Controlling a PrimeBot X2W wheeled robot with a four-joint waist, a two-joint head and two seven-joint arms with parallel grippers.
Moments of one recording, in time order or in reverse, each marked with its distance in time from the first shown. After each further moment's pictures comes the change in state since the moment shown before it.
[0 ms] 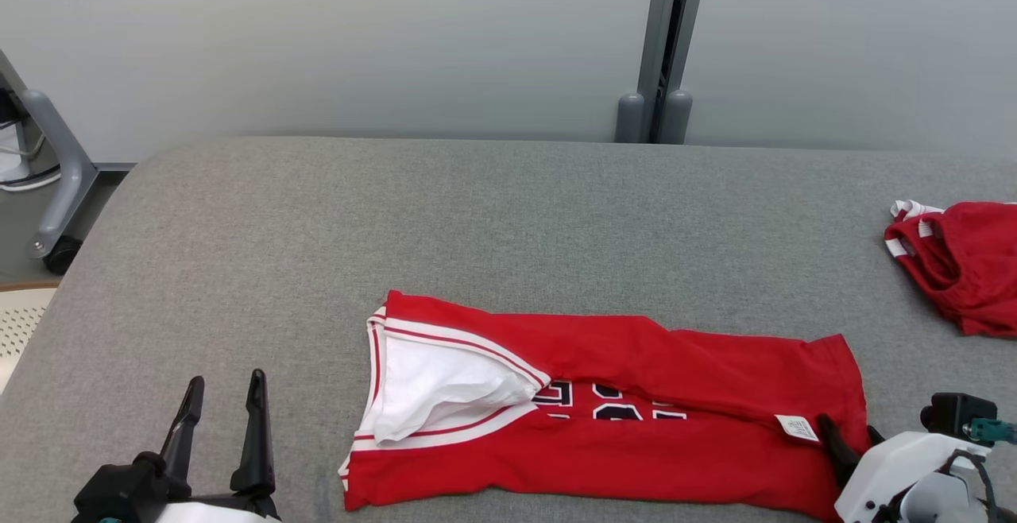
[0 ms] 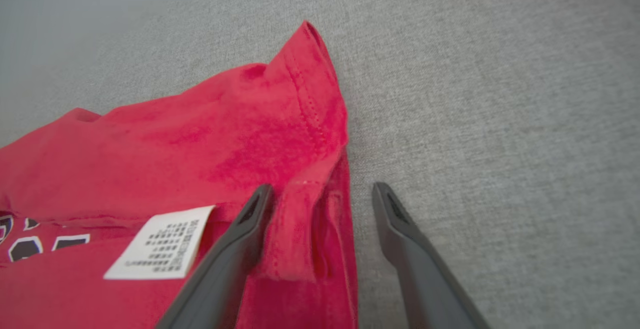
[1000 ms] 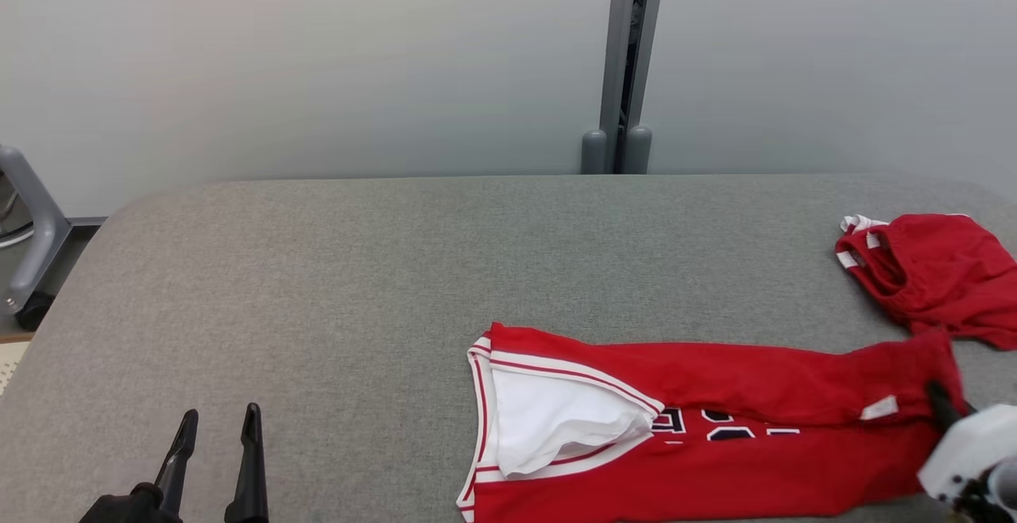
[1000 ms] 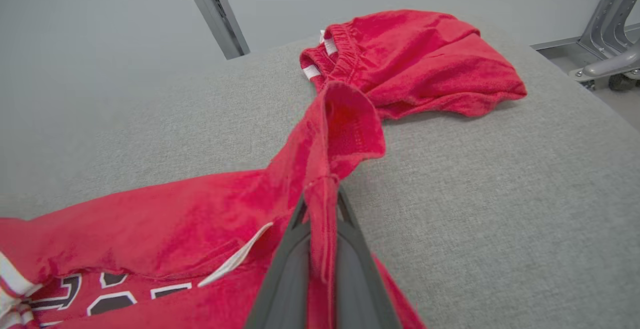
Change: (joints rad) left arm 0.057 -0.010 0.037 -0.002 0.059 -0.020 0.000; right arm -0.008 -0.190 0.030 -0.031 0.050 0.000 -0.059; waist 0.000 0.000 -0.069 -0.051
